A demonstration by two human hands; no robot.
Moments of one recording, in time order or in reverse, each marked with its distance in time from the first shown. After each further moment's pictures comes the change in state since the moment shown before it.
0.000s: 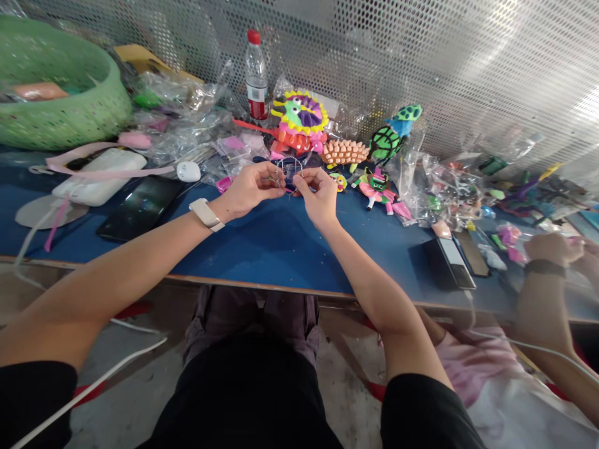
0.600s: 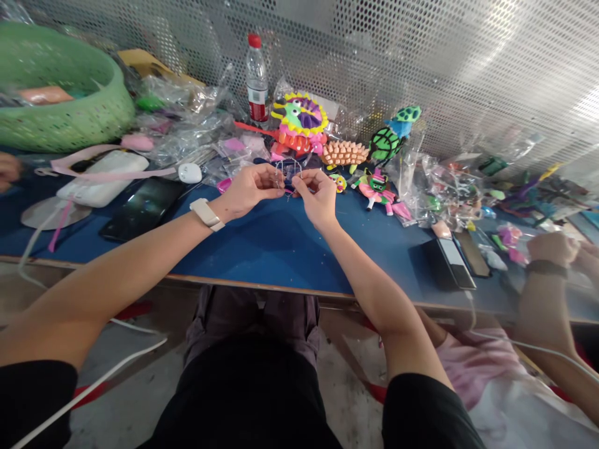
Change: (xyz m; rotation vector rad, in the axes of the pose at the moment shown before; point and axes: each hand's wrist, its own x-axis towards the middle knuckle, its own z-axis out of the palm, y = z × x) left_hand -0.002 0.003 -0.001 -0.008 -0.004 -0.015; right_hand 0.001 0.001 0.001 0.051 -0.021 -0.010
